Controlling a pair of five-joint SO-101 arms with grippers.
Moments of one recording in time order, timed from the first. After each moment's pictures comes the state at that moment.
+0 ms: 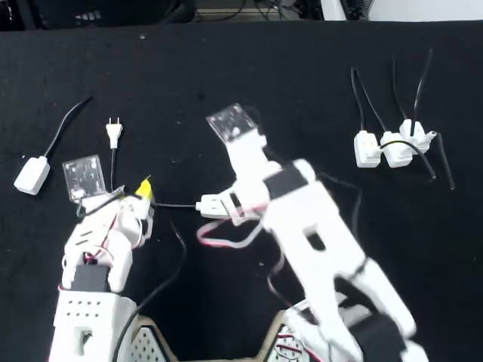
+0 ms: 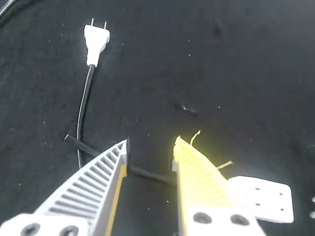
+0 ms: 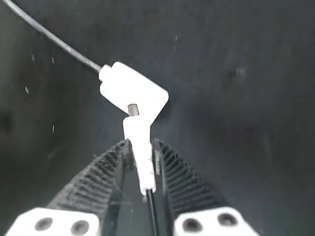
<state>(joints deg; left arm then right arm) -3.3 -81.6 88.8 32.5 13.1 -26.5 -22.5 32.2 73.5 1.9</state>
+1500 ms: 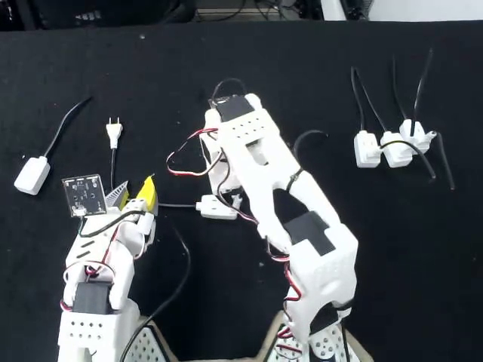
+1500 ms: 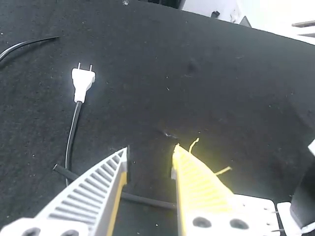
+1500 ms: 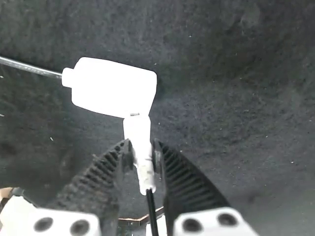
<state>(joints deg) -1.1 -103.6 95.4 39.2 11.8 -26.0 22.3 -10.2 99.1 -15.6</state>
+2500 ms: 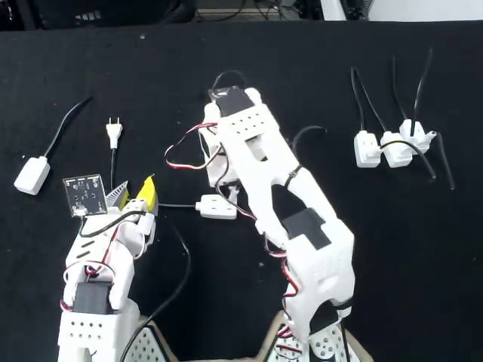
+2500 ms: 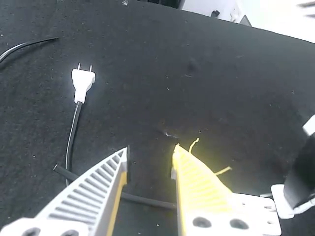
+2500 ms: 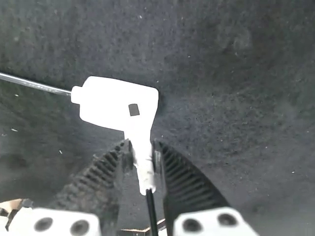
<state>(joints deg) -1.1 -103.6 95.4 39.2 11.3 -25.8 24.7 -14.8 99.2 -16.7</state>
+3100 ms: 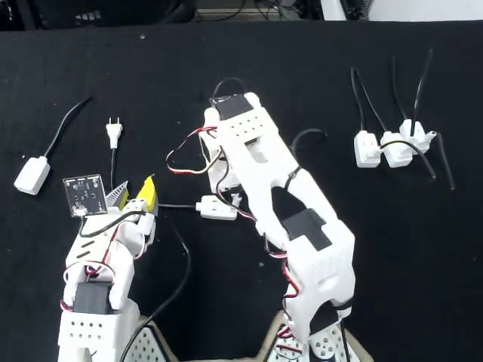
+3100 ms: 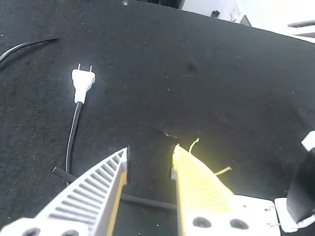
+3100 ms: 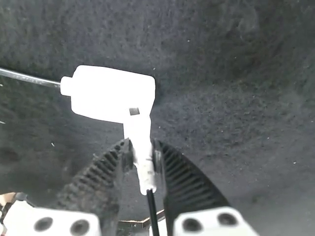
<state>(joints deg) -1.1 -103.6 95.4 39.2 11.3 -26.0 24.7 -12.0 99.3 -17.0</state>
